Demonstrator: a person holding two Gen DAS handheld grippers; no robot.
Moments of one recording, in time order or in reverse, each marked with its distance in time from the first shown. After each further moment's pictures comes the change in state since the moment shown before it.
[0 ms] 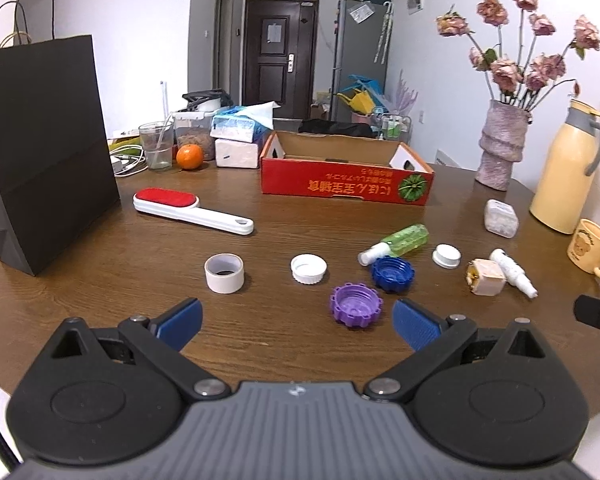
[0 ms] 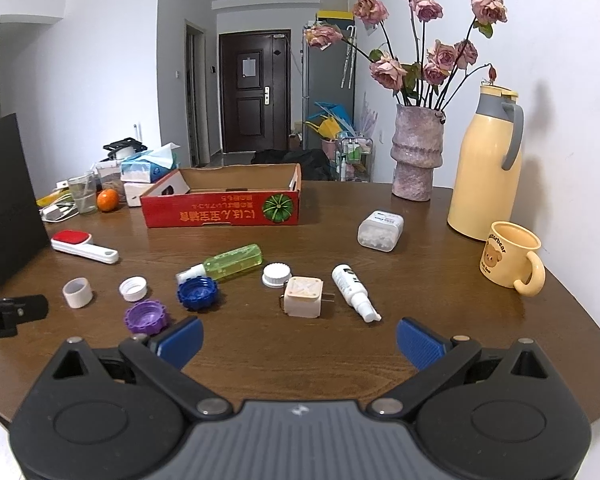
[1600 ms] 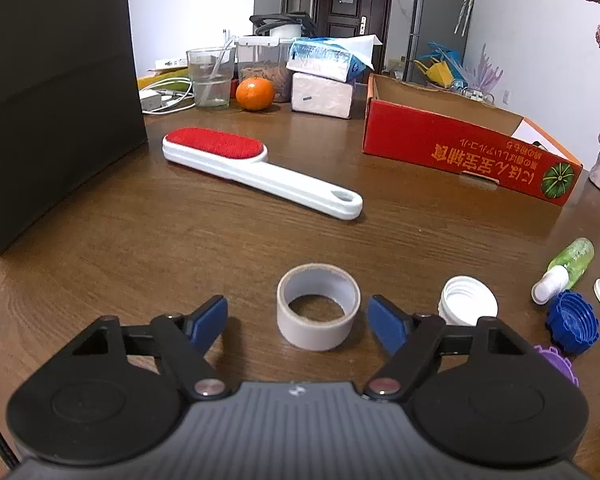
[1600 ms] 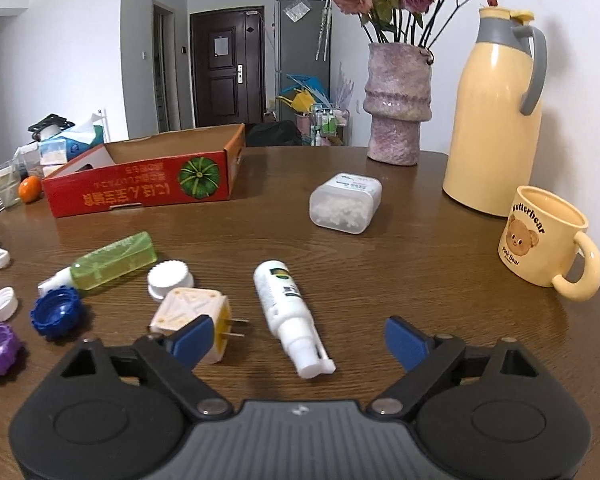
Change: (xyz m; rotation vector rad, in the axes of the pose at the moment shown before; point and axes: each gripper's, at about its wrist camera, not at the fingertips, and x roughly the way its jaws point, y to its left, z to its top) left arm 0.180 0.074 0.011 -0.120 0.117 0.162; right arm 0.179 -0.071 0.003 0.039 0.063 -0.054
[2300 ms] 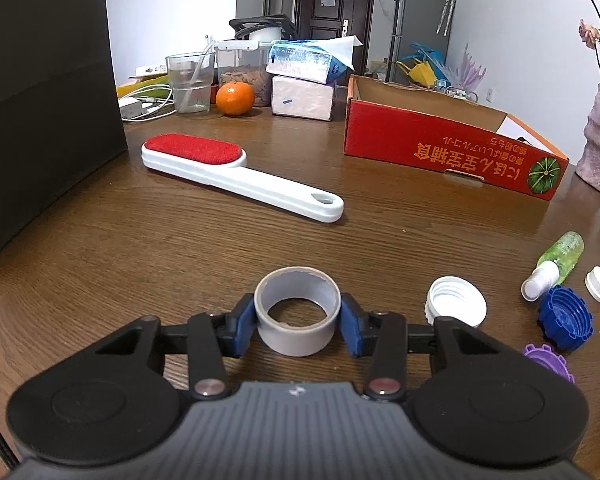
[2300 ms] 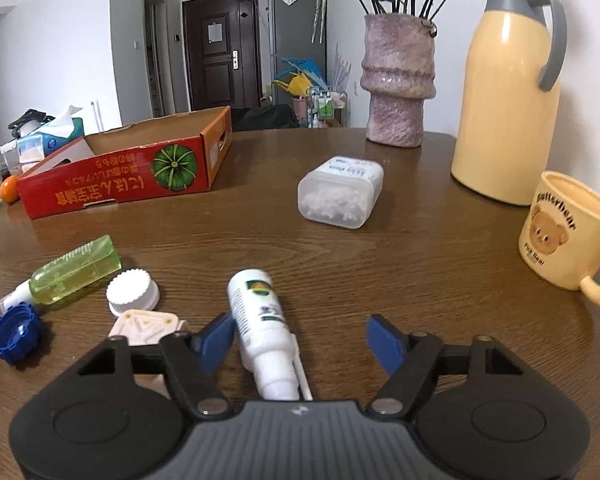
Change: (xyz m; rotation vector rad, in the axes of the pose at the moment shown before) left arm 0.005 -0.005 -0.001 0.029 -0.009 -0.042; right arm 0.050 -0.012 0.013 0.026 0.054 0.011
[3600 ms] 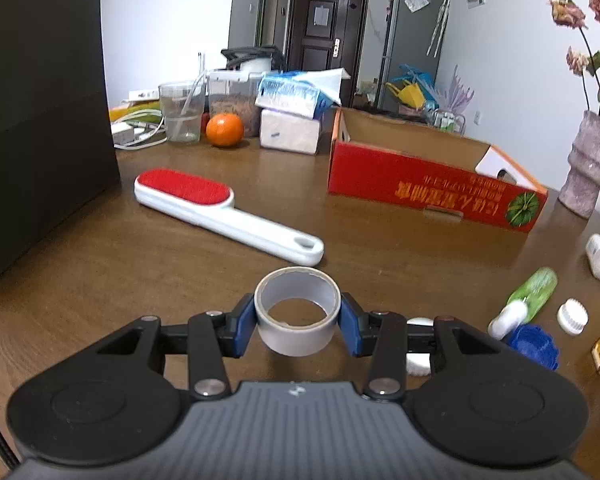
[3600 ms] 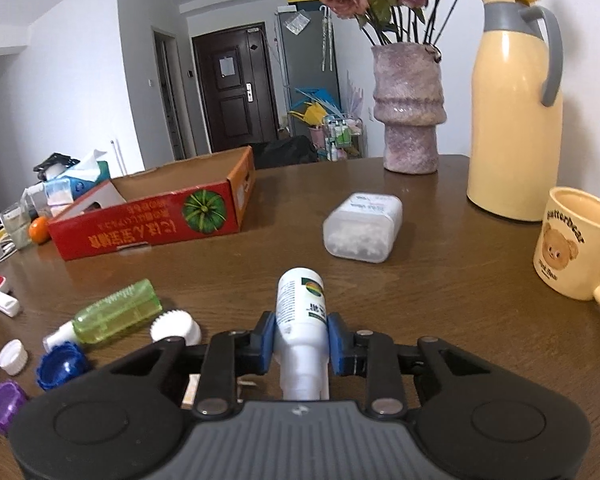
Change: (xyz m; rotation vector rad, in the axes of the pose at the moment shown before) left arm -0.022 -0.003 0.024 -0.016 -0.066 -0.047; right arm -0.021 0.003 0.010 0.055 -0.100 0.090
